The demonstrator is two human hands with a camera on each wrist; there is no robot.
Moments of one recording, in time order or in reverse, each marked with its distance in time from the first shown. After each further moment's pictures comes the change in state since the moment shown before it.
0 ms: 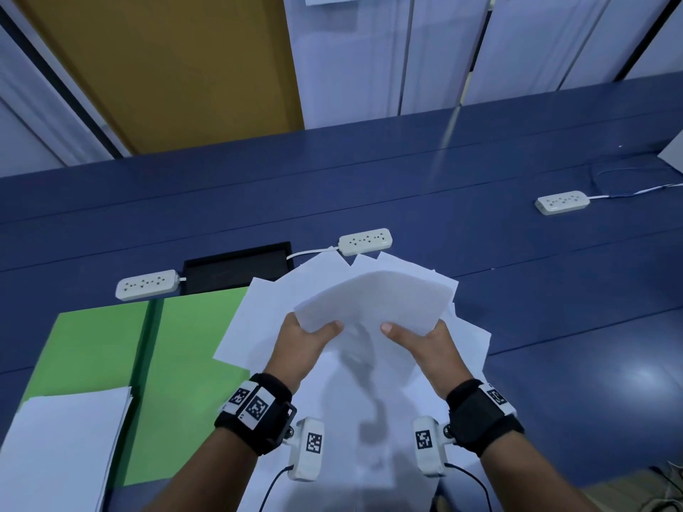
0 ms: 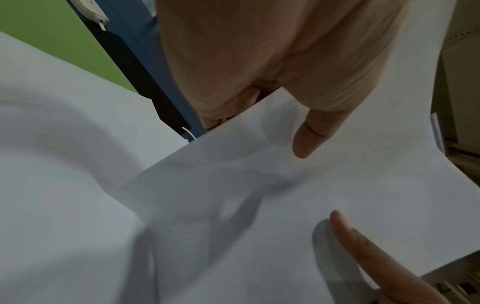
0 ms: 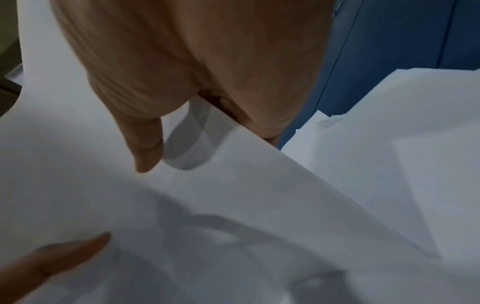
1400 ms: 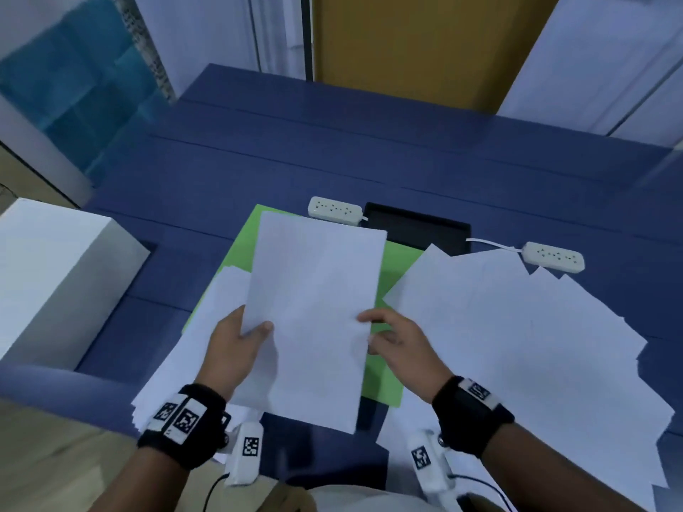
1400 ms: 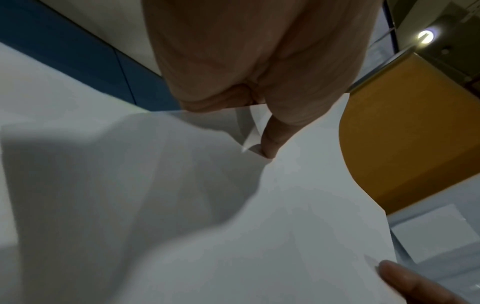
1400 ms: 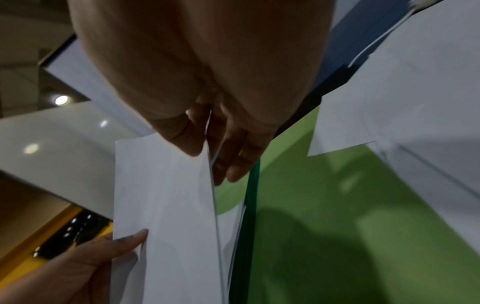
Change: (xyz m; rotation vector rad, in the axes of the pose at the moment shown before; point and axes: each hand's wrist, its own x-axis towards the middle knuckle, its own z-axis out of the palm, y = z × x) left_hand -0.164 -0.090 -0.401 0.210 0.583 -0.141; right_hand -0.049 0.094 0.339 -0.567 -0.557 0.019
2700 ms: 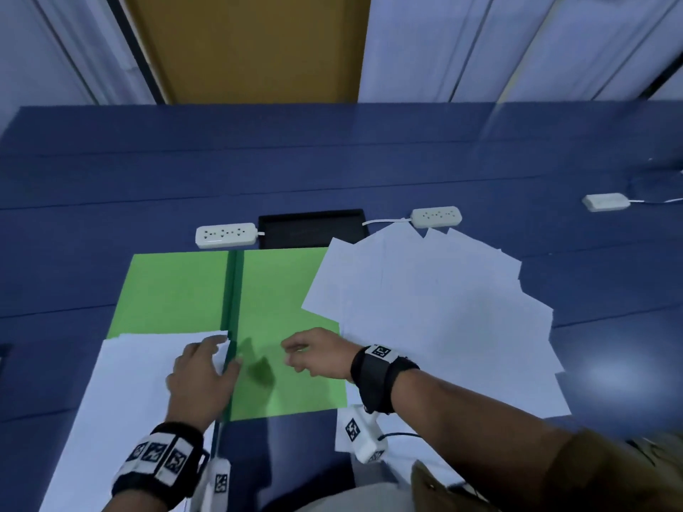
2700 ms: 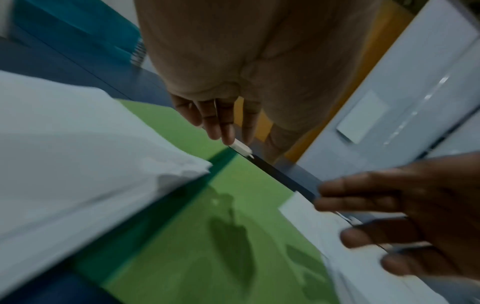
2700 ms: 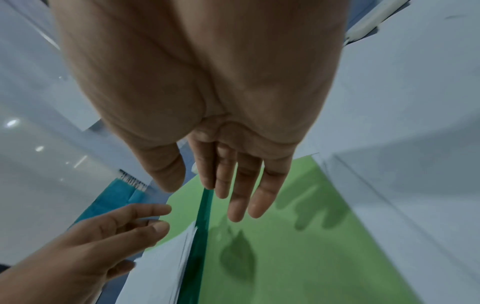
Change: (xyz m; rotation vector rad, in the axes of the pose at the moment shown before) left_hand 0.045 0.000 0.076 0.735 -0.168 0.195; right_hand 0.030 0.016 -0.004 -0.119 -0.140 0.268
